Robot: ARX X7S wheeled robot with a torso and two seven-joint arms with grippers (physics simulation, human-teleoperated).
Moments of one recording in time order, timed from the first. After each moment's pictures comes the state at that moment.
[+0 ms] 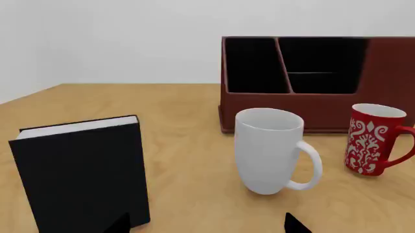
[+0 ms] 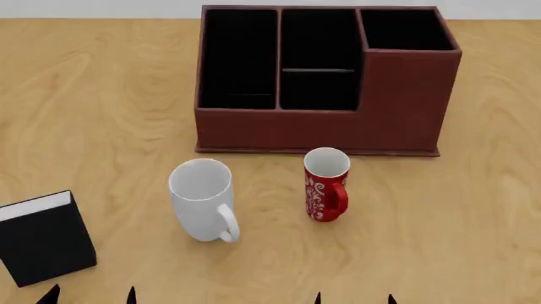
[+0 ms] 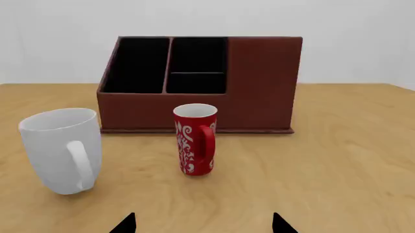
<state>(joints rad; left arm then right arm) 0.00 0.00 0.00 0.00 0.00 0.00 0.00 0.00 0.00 0.00 0.00 0.00 0.00 0.00</state>
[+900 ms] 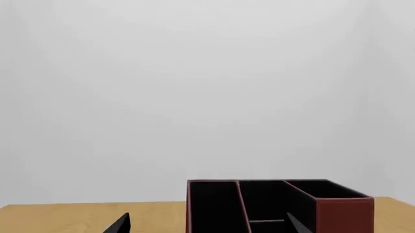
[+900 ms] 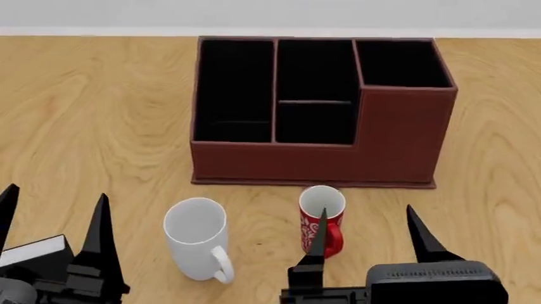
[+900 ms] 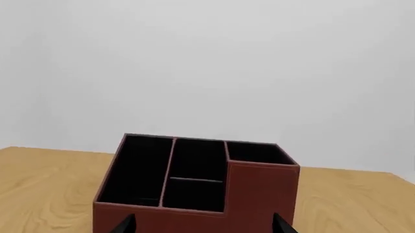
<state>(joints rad) -0.08 -0.13 0.06 0.44 -0.19 -0.14 -0.01 0.12 0.13 -0.07 -0.44 0.07 0.35 0.06</state>
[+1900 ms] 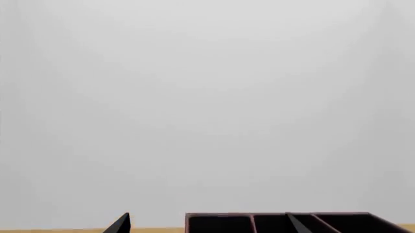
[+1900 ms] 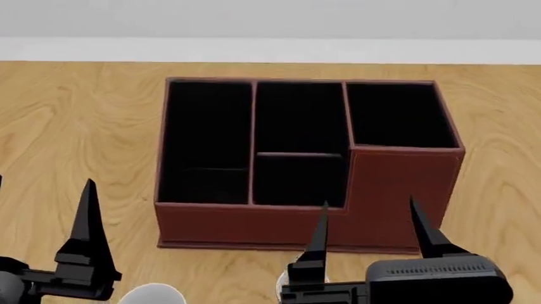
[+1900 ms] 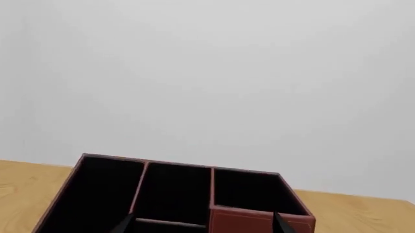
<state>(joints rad) -0.10 -0.17 0.09 0.51 -0.20 -0.17 -0.09 0.14 0.18 -0.10 -0.48 0.09 0.36 0.10</state>
